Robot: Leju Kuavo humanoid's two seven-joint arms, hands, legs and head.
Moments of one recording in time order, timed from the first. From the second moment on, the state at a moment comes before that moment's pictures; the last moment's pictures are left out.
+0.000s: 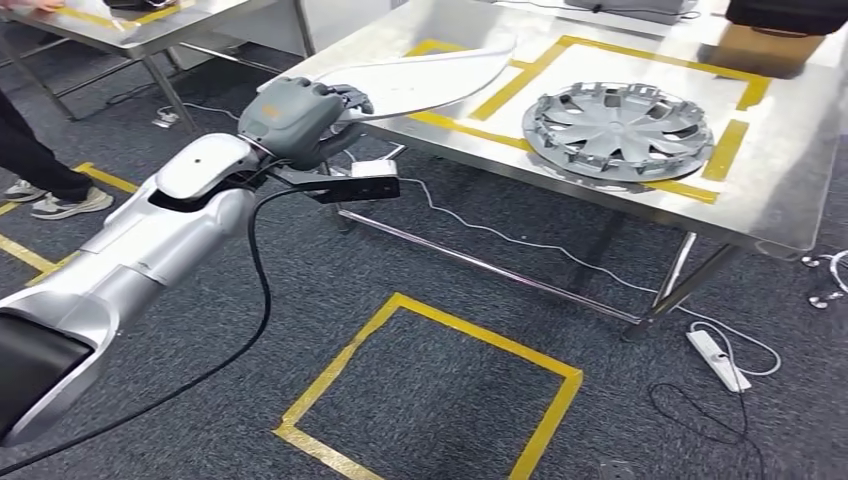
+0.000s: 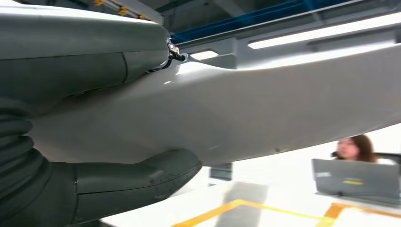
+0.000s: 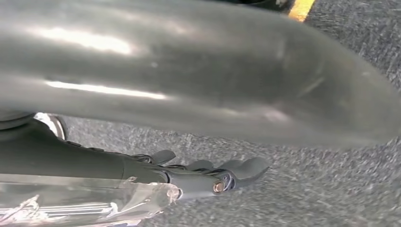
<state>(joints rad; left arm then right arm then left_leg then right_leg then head) -1.07 0.02 -0.74 -0.79 -0.98 0.25 -0.28 -0.14 0.17 -1.32 -0.20 1.13 -0.21 -0.22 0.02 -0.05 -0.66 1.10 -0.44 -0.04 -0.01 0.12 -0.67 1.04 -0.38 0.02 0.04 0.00</state>
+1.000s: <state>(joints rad) -1.07 0.03 -0.74 -0.79 -0.98 0.25 -0.28 -0.13 0.16 -1.29 -0.20 1.14 -0.24 -0.21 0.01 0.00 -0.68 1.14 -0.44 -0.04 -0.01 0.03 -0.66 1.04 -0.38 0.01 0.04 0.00</state>
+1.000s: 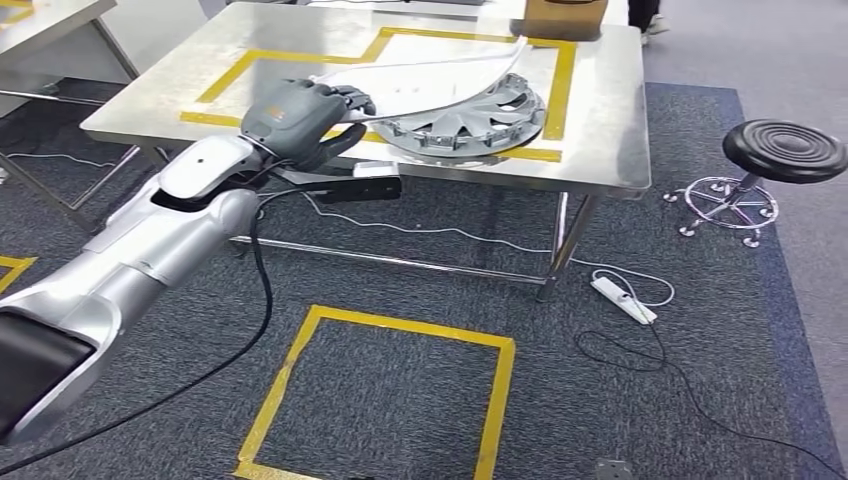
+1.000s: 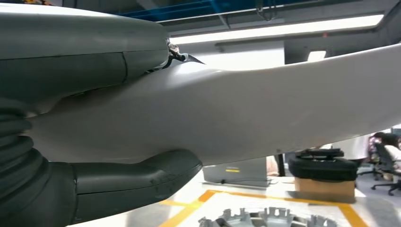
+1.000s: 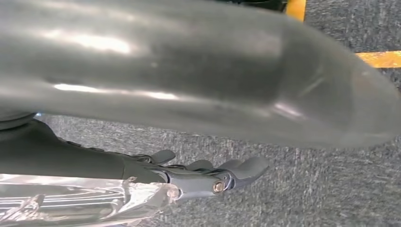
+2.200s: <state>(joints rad) -1.08 0.02 -0.74 -0.79 -1.06 0.28 -0.17 -0.13 0.16 -1.29 -0.20 1.13 -0.24 -0.21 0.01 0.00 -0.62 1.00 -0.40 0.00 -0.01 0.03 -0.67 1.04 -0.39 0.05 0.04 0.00</state>
